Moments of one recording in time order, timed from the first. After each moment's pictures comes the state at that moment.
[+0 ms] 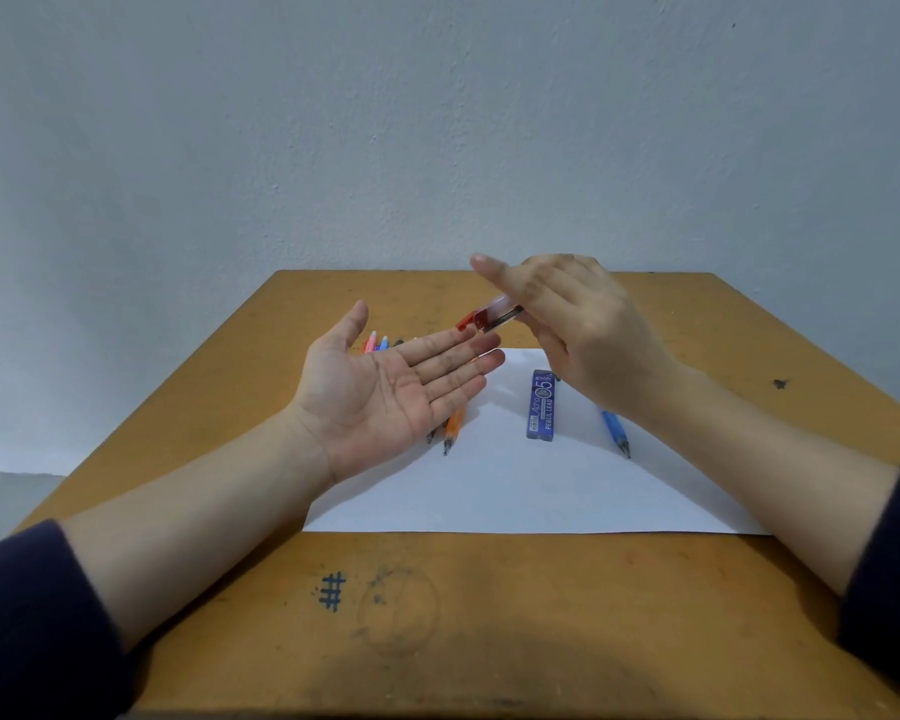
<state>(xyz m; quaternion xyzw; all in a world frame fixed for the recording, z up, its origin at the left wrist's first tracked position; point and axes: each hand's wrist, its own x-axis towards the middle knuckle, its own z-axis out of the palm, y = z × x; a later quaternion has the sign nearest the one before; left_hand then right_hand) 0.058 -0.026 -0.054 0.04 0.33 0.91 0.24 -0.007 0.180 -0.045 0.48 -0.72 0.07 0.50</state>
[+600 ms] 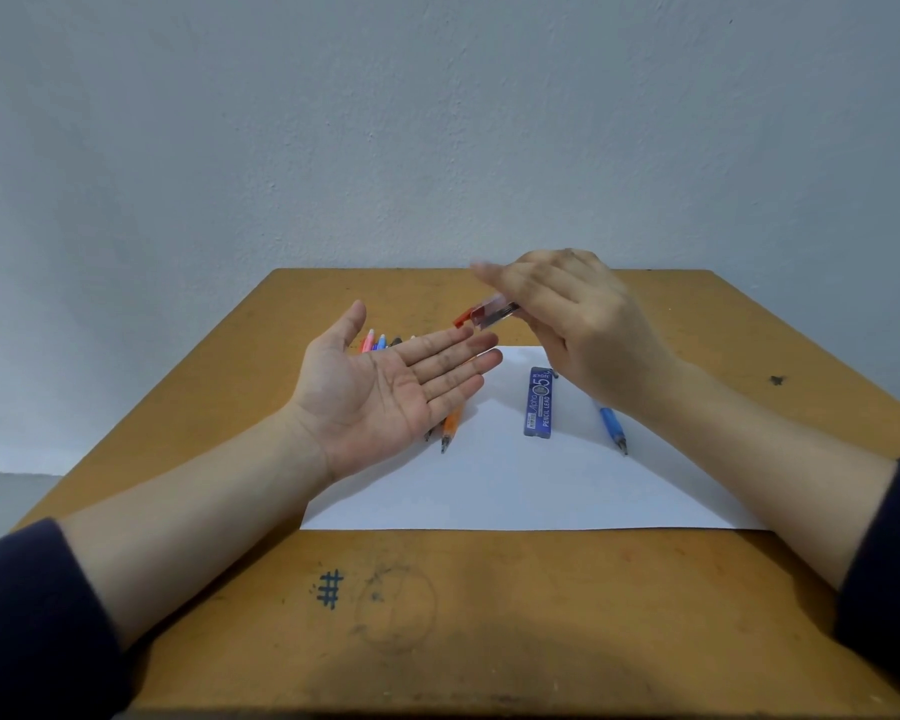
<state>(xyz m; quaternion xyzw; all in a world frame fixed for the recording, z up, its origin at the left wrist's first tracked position) 0.058 -0.025 -0.054 0.04 0.33 0.91 0.24 -0.006 0.182 -0.043 0.48 -0.72 0.07 0.50</state>
